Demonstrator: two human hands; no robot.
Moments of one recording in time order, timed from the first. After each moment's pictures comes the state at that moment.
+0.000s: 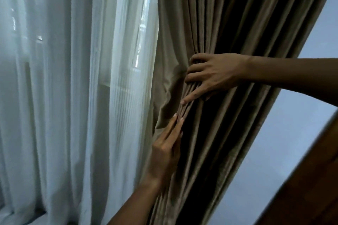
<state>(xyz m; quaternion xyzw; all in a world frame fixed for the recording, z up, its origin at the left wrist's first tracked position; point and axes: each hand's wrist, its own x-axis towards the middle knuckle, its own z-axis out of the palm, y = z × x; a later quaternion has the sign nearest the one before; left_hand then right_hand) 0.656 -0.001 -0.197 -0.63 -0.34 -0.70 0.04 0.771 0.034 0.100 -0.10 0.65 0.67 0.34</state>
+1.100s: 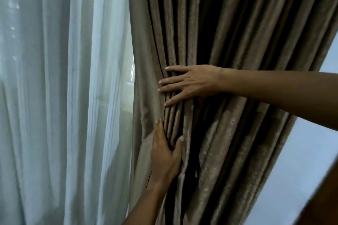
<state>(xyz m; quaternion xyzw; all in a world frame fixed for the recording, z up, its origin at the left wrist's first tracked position) 0.645 0.100 -0.191 -0.55 -0.47 -0.67 -0.16 0.729 0.155 0.082 0.03 0.74 0.61 0.28</state>
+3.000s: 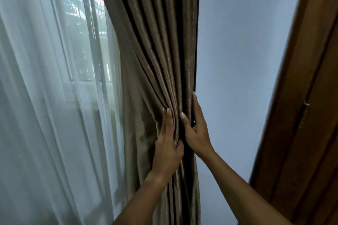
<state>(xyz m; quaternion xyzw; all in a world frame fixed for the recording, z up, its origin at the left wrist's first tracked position) 0.917 0.044 -0.168 -0.70 -0.43 -0.56 -0.07 1.029 0.084 -0.140 0.35 0.69 -0.18 -0.62</state>
